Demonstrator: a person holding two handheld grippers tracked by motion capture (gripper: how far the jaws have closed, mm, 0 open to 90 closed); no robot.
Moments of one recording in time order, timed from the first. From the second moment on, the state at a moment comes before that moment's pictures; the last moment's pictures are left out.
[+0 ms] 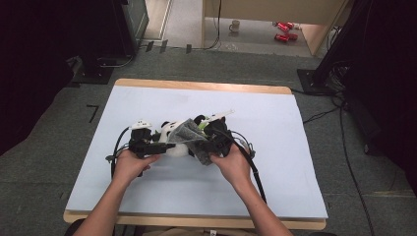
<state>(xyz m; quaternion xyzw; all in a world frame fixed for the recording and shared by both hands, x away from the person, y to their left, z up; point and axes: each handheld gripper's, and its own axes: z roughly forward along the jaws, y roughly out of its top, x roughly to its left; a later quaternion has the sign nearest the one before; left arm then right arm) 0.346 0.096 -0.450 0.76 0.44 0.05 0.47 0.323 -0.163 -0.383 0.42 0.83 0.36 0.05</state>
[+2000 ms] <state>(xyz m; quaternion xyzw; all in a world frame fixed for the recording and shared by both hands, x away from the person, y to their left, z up) 0.354 0.093 -0.434 0.74 0.43 0.03 0.52 0.387 -0.183 -0.333 0.49 0.76 0.43 0.05</state>
